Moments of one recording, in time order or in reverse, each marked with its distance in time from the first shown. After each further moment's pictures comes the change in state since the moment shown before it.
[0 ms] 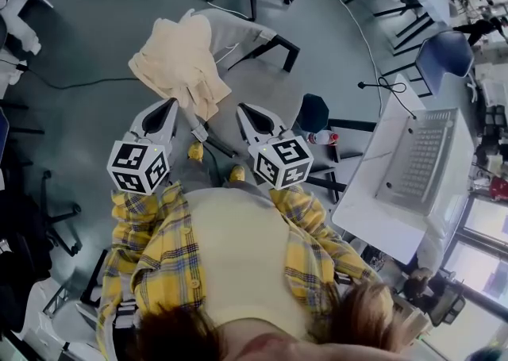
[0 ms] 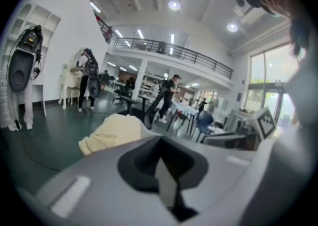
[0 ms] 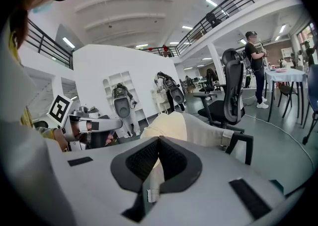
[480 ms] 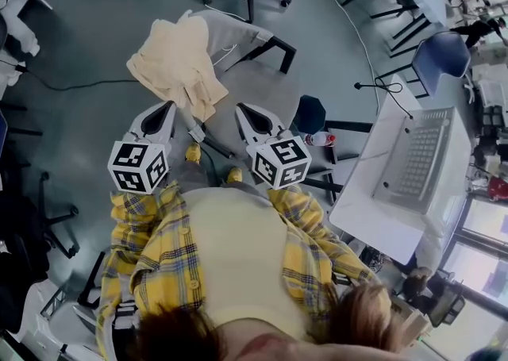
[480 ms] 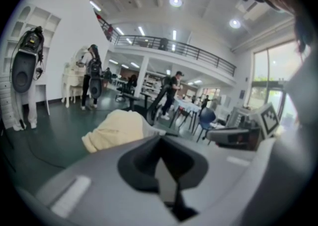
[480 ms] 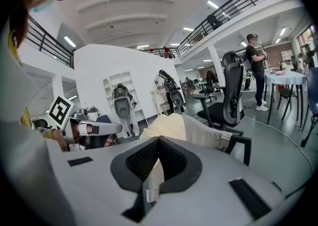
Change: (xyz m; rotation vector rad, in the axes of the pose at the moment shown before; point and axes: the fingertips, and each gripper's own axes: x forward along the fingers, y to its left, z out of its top) left arm 0.002 0.000 -0.010 -0.002 0.043 0.033; right arm -0.004 -0.004 0.003 -0.015 -0.010 -0.006
